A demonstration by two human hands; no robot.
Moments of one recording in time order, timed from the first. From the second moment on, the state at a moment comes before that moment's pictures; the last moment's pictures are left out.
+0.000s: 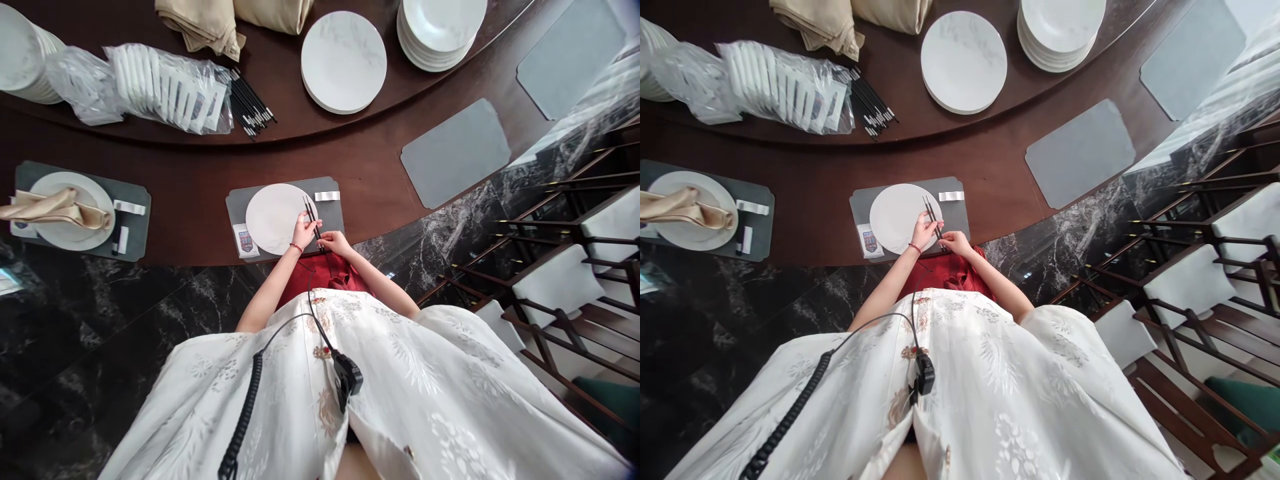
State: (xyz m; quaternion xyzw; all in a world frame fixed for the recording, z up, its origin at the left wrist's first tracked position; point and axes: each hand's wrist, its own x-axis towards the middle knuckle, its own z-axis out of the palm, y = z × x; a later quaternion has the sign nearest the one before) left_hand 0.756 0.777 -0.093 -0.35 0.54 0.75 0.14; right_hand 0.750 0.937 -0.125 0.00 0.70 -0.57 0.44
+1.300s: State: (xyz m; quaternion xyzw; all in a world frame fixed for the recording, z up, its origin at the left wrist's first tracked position) left_hand 0.627 0.717 -0.166 -0.04 0.91 0.38 0.17; right_hand 0.709 0.871 -0.129 -0.08 0.91 -0.09 0.40
